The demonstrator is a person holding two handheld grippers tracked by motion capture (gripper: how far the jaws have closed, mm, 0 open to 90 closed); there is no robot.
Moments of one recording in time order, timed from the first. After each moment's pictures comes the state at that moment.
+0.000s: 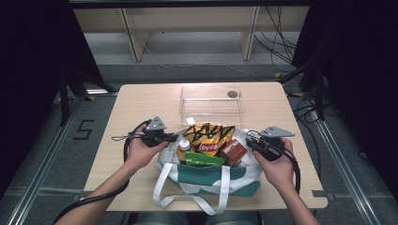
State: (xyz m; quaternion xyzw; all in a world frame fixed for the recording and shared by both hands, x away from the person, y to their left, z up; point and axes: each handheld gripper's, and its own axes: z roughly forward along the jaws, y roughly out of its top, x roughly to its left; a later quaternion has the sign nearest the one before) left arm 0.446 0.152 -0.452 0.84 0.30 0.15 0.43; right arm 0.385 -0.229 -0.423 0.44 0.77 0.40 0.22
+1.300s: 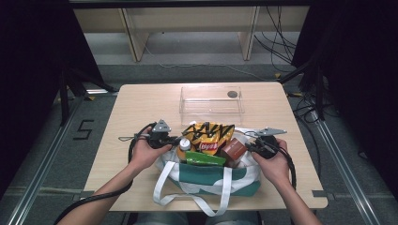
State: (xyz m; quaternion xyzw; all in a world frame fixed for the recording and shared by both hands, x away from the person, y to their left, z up) left arm 0.453 0.145 -0.469 0.85 0.31 0.13 0.41; right arm 0.410 -0.234 -0.458 0.47 0.79 0.35 0.17
